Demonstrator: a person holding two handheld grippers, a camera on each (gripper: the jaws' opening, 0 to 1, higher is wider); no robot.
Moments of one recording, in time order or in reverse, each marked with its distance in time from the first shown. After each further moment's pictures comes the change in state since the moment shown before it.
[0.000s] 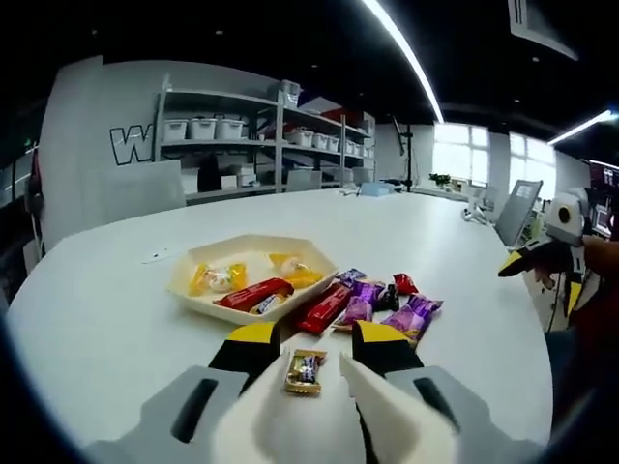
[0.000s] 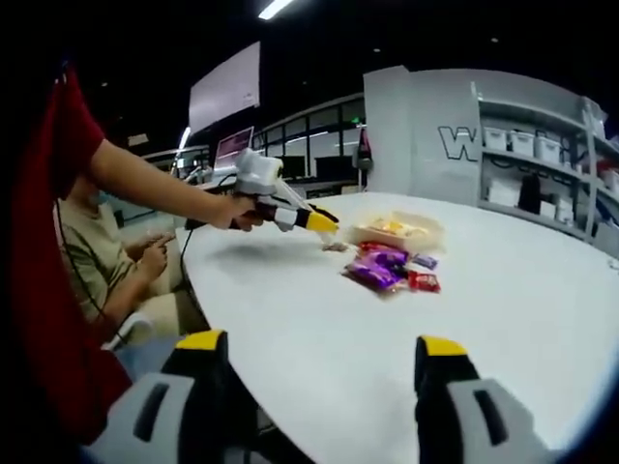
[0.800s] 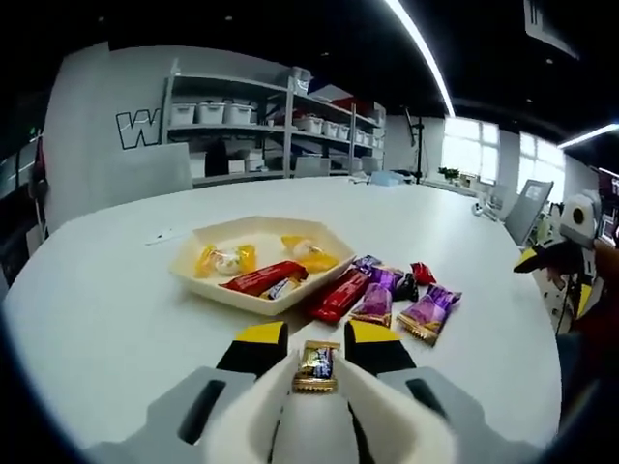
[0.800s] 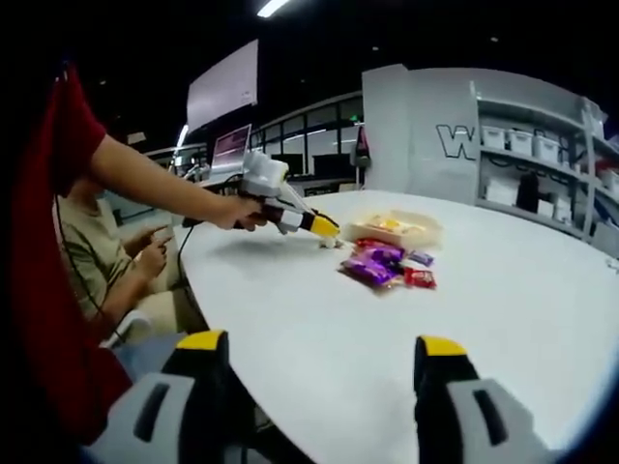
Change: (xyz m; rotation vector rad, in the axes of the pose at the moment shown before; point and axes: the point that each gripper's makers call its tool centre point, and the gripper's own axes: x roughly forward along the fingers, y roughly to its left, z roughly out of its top) left arm 0.010 0.007 -0.016 -0.062 0.061 0.039; right arm -0.002 -0.004 -0.003 0.002 0.009 -0.011
